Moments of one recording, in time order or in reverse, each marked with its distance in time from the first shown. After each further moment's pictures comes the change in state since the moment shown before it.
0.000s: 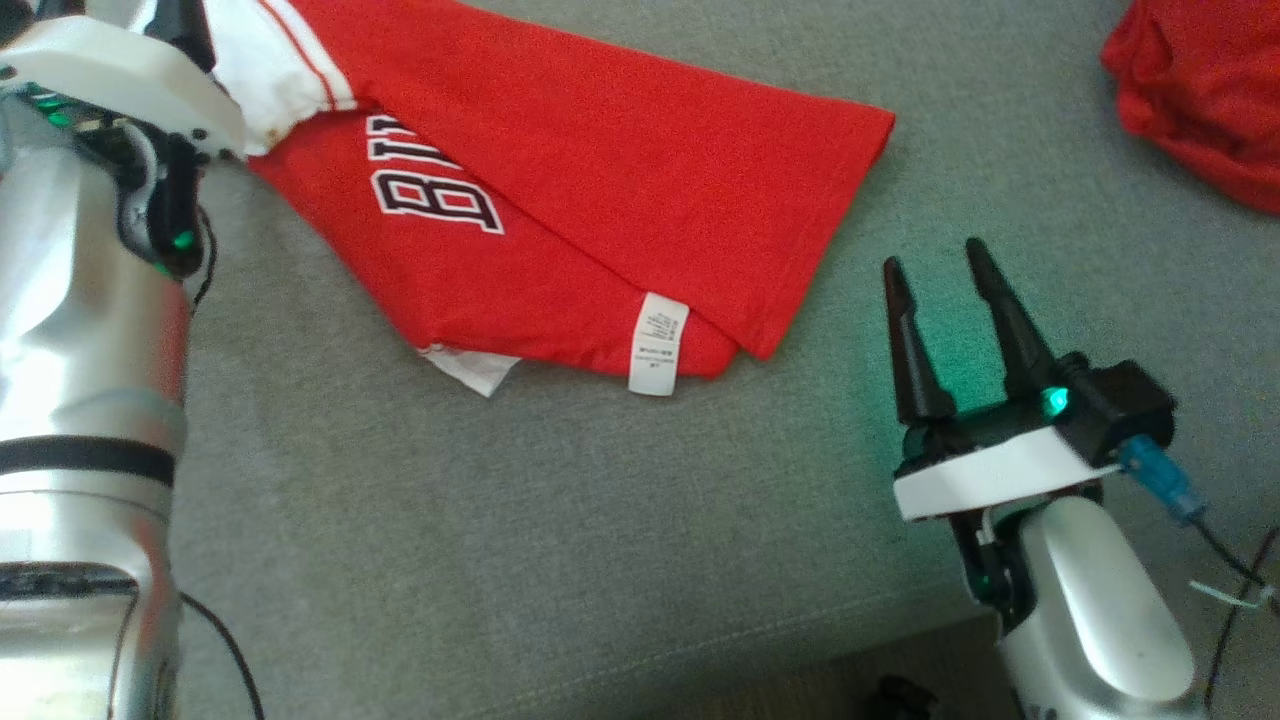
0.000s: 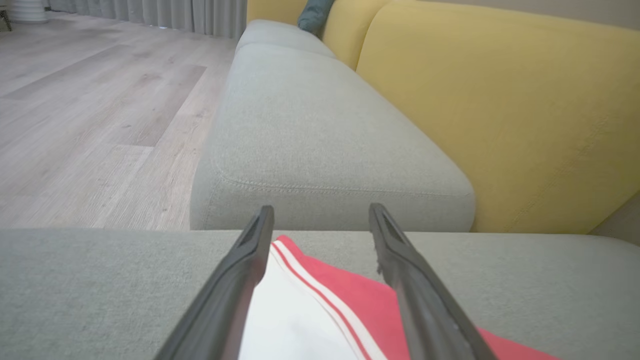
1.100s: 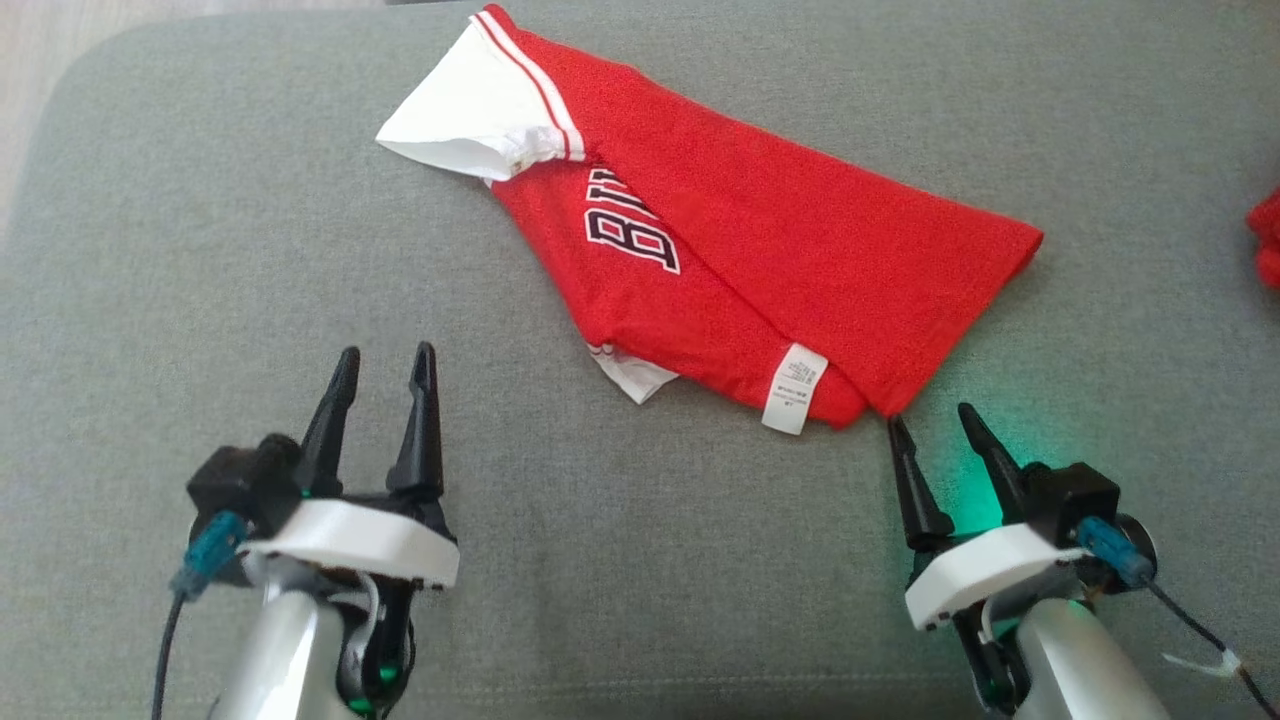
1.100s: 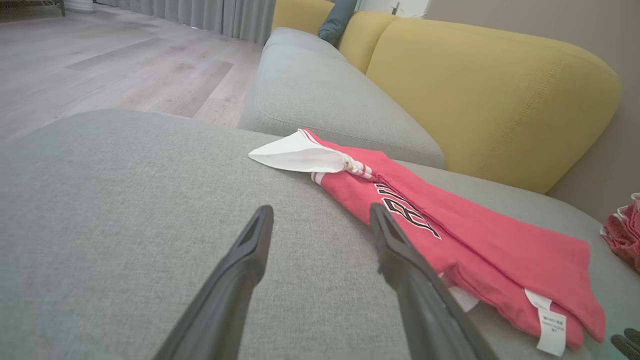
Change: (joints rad) left arm 0.866 -0.156 -0.033 -0.720 0.044 0.024 -0.023; right arm 0.076 -0.001 -0.038 0.295 -0.030 0.000 0.001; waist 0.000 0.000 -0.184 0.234
